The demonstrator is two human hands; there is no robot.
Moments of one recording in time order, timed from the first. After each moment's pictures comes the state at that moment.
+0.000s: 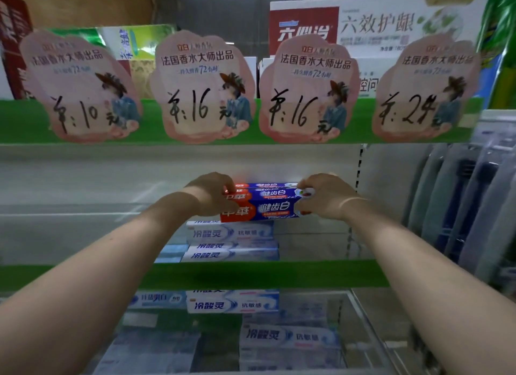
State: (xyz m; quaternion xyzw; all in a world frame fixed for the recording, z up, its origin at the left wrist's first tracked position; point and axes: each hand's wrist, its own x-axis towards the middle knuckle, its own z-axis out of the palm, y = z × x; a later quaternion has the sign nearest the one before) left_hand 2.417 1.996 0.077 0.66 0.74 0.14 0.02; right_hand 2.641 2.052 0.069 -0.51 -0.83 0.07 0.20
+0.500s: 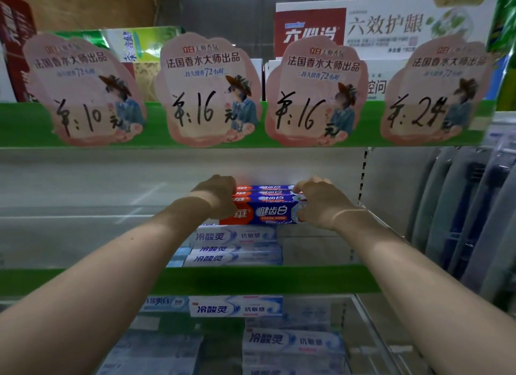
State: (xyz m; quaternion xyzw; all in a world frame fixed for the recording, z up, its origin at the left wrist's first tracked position) left_hand 2.421 2.009 0.072 0.64 0.76 0.12 0.00; right_hand 2.622 2.058 0.058 -0.50 -0.84 0.01 0.18
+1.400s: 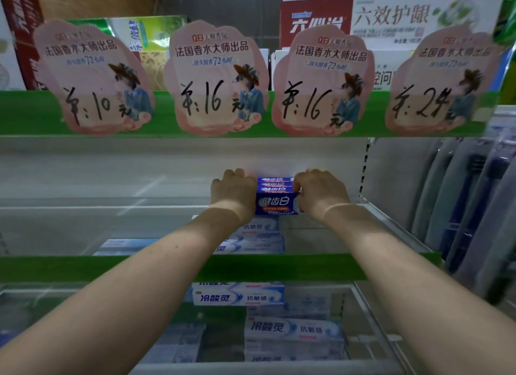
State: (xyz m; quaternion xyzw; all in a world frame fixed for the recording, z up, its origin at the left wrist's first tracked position) left_hand 2.456 2.010 0.049 0.62 0.75 0.09 -0.20; right_hand 2.609 2.044 0.059 -0.52 -0.83 -0.09 0.18
